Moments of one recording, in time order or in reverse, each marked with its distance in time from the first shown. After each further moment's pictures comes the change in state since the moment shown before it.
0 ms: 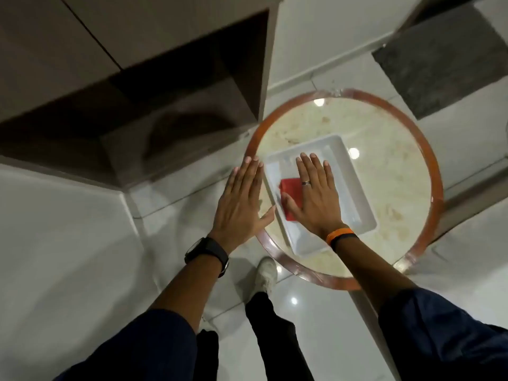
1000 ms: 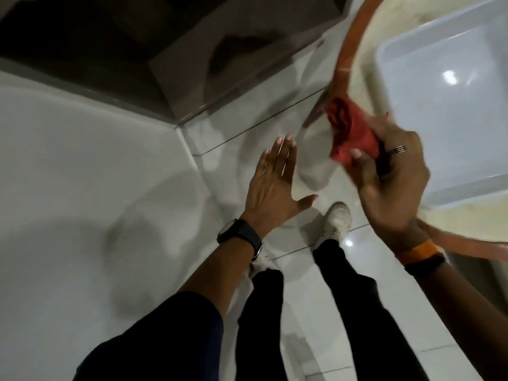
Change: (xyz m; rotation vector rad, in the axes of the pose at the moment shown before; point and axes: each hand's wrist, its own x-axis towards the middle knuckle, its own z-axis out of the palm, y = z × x) left_hand -0.113 -0.090 0.100 -0.025 -0.318 -0.129; right_hand -0.054 -0.123 0.063 0.743 0.362 0.196
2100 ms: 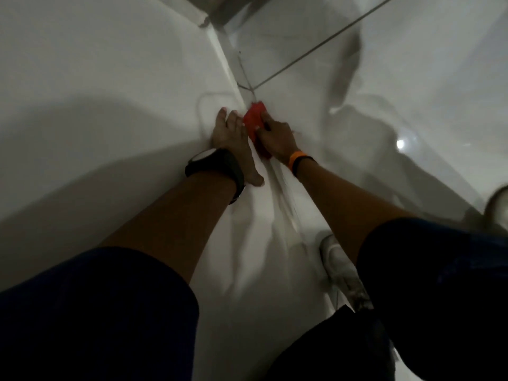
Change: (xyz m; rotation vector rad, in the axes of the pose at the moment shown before) left_hand 0.026 -0.360 0.260 0.852 -0.937 -0.248; right_hand -0.138 0.180 0.671 0.264 -0.941 0.629
